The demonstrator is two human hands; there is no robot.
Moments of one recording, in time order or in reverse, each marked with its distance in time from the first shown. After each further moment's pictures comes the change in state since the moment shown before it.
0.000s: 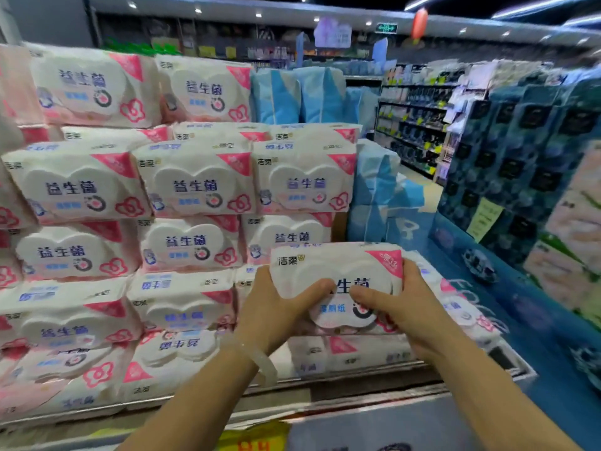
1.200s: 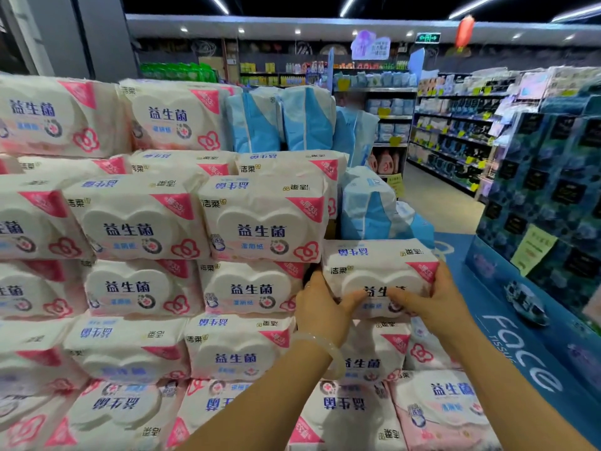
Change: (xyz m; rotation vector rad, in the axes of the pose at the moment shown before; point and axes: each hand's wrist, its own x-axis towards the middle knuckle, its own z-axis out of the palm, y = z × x) left_hand 0.144 -0.016 0.128 0.475 0.340 -0.002; right_hand 0.172 0.027 -0.109 0.088 0.000 -0.169
